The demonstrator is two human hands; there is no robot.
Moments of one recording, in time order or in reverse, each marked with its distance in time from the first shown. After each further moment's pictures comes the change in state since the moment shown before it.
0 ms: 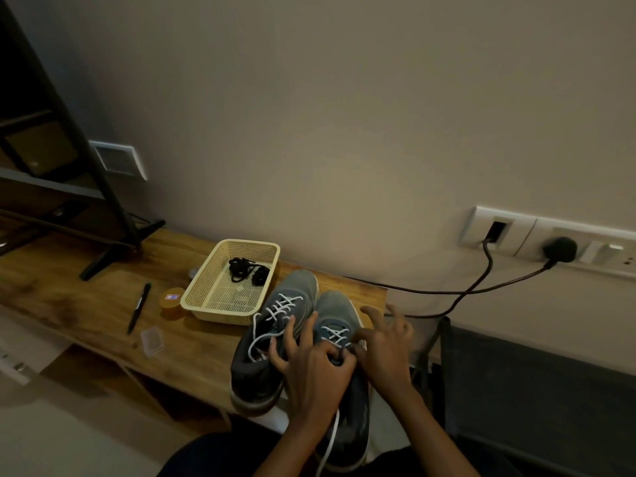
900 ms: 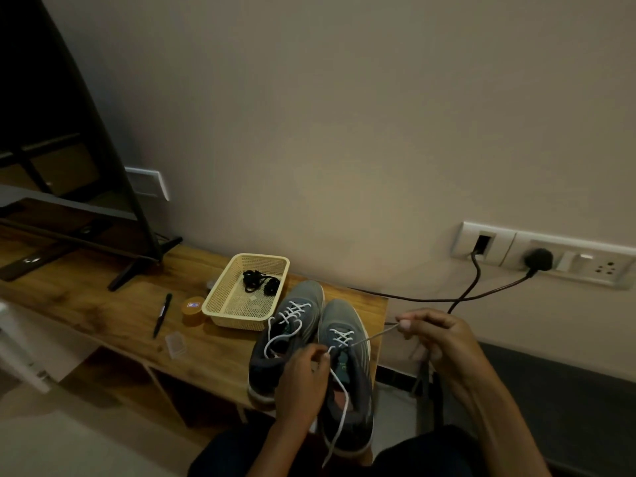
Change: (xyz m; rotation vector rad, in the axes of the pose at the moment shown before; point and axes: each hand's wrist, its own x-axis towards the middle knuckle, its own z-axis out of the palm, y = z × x) left_hand -0.008 -0.012 -0.073 -0.425 -0.397 -0.187; right_hand -0.034 0.012 -0.148 1.436 -0.209 0.405
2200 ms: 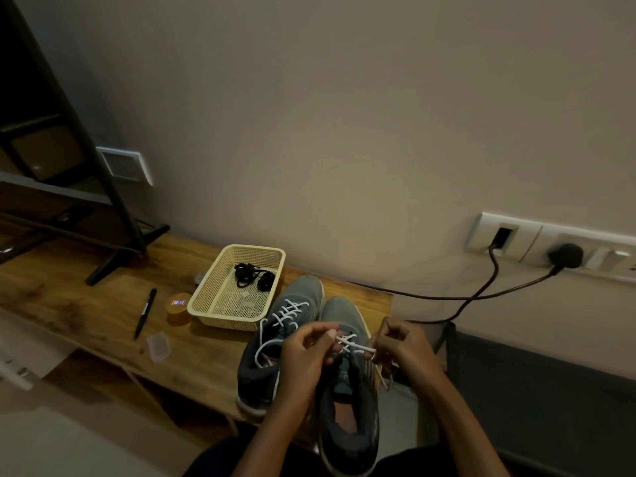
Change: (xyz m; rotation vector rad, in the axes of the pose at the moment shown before) left_hand 0.040 0.020 0.001 -0.716 -0.041 -0.180; right_hand 0.057 0.062 0.026 -0.232 -0.103 0.020
